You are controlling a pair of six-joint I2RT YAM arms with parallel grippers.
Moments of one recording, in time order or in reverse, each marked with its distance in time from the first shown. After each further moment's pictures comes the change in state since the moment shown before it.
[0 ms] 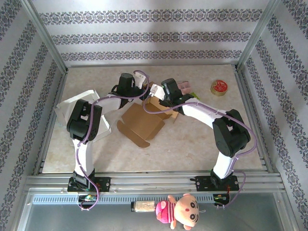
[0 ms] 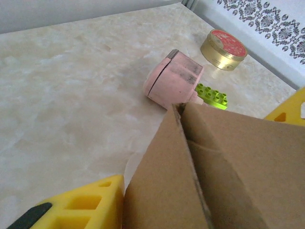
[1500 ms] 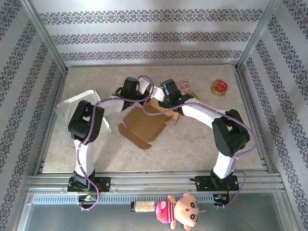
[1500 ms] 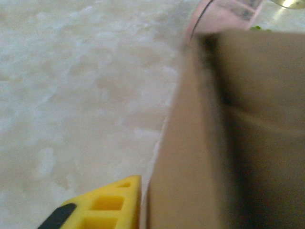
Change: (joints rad) left arm -0.049 0.000 -0.014 -0.156 -0.243 0.166; right arm 0.006 0.004 -0.001 -0.025 -0.031 0.000
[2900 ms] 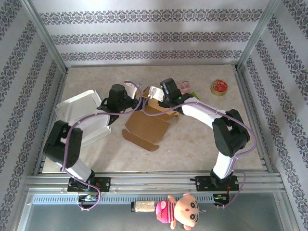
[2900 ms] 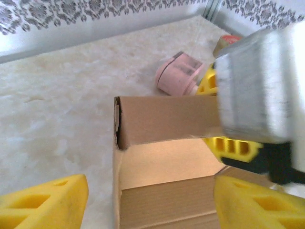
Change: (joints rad) left arm 0.001 -0.473 -0.389 0.151 -0.008 -0.143; right arm 0.001 0.000 0.032 -0.027 -0.018 -0.065
